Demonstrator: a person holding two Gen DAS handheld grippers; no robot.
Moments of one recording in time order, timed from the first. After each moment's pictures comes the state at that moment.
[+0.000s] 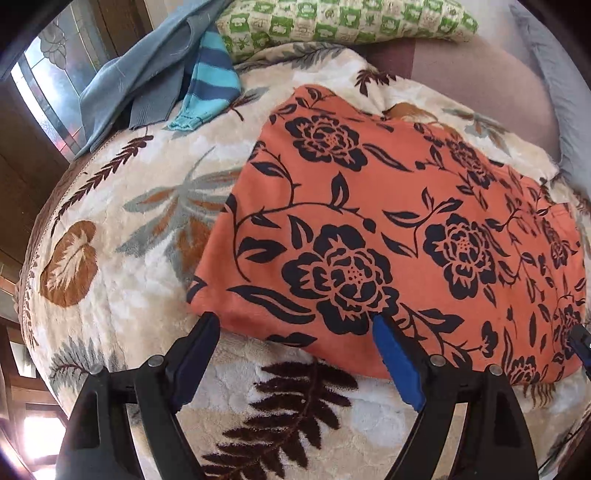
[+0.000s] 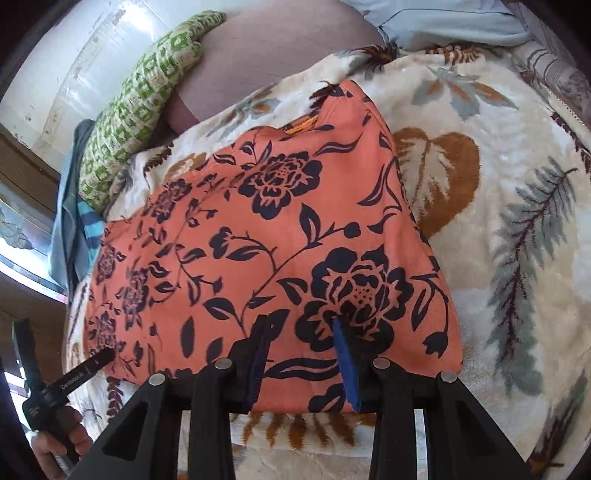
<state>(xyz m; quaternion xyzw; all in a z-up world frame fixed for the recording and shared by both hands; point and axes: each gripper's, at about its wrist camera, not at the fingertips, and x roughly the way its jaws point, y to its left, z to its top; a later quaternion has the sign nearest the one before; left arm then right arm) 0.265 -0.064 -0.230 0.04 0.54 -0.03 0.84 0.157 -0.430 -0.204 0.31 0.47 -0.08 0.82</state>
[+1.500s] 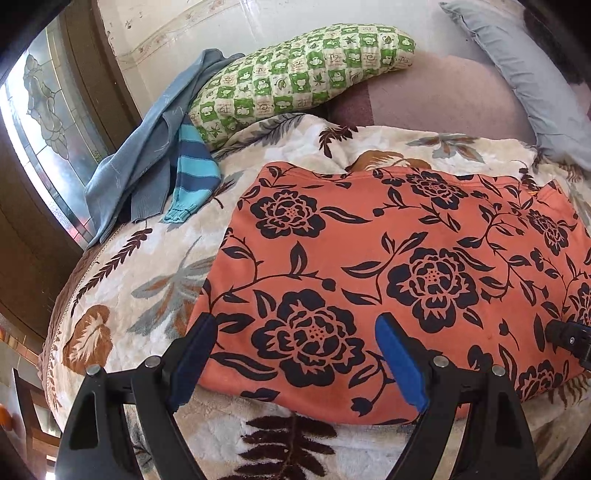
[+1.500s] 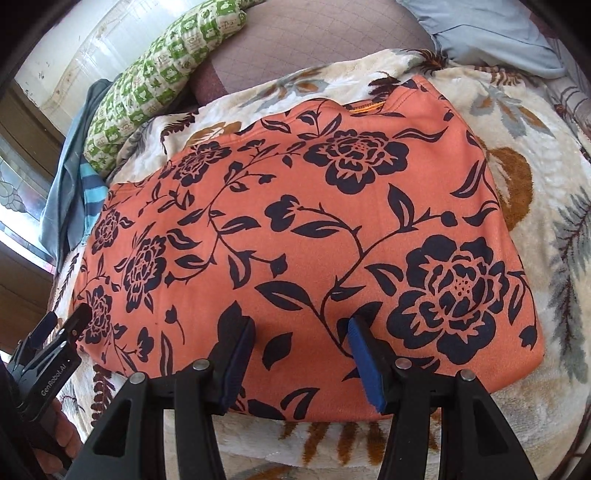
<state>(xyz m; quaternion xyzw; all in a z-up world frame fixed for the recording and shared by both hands) 0.254 -0.115 -0.224 0.14 0.41 -0.04 0.90 0.191 -0.373 -0.227 0.23 0.51 -0.08 0.82</state>
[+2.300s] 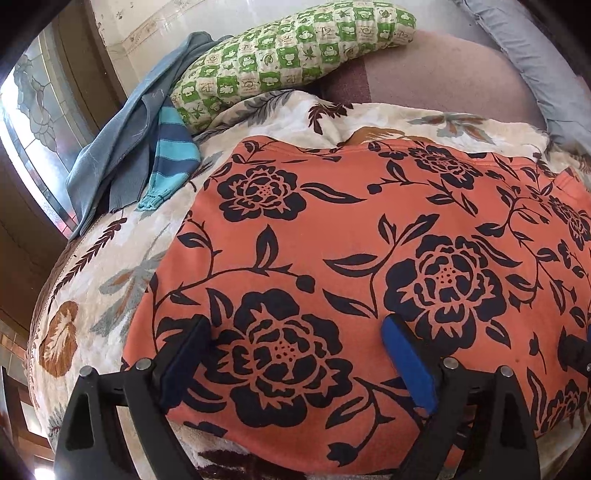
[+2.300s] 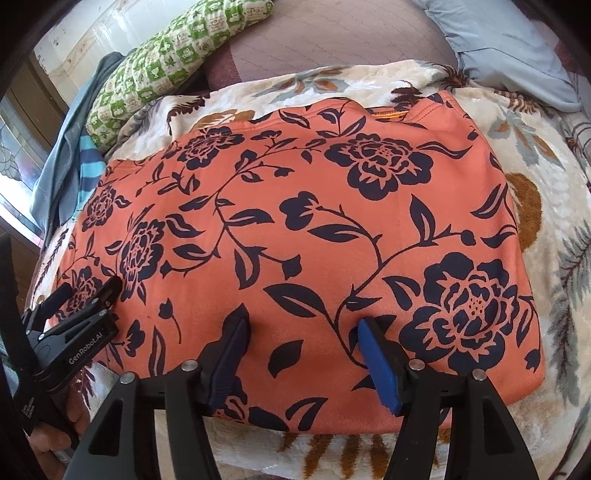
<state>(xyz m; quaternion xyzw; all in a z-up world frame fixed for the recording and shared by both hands) 0.280 -0.130 -0.264 0.13 0.43 -0.04 0.89 0.207 -0.354 -0.232 0.16 0.52 -0.08 0.83</state>
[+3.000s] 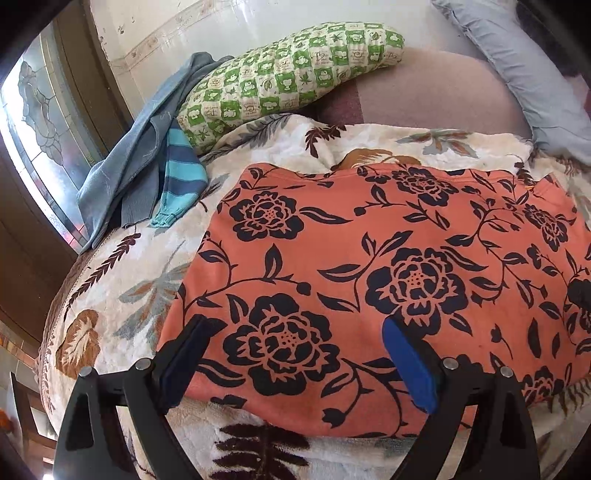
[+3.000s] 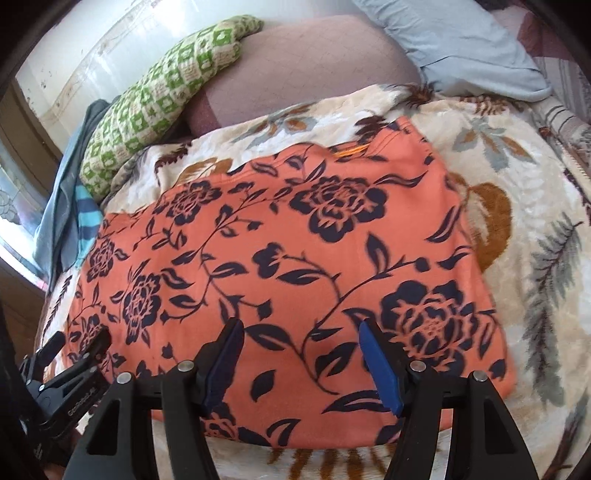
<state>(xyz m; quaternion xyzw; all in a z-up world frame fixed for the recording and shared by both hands) 0.250 -0.134 -0.229 0.14 0.41 -0.05 0.90 0.186 -0.393 -0.205 0.22 0.45 -0.15 0.85</state>
